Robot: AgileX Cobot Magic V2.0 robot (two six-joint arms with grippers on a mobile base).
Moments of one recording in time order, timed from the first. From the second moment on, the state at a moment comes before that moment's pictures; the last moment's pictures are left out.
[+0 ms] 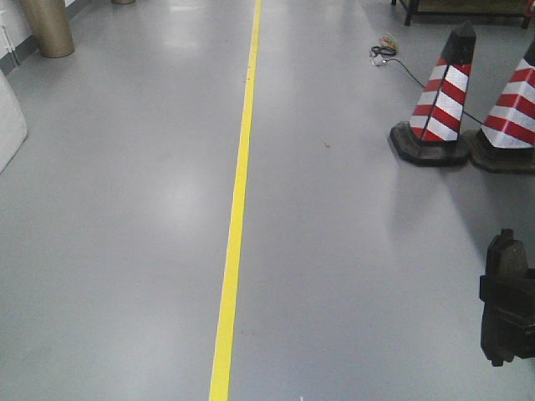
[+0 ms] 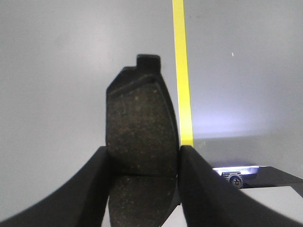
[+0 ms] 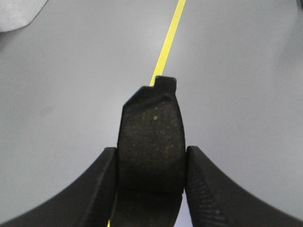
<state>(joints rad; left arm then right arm) -0.20 0.69 -0.82 0.12 1.28 -0.19 0.29 0.70 -0.70 0.06 0.71 0.09</state>
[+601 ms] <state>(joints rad) -0.20 0.69 -0.82 0.13 1.28 -0.19 0.29 0.69 -0.70 0.06 0.71 0.09</state>
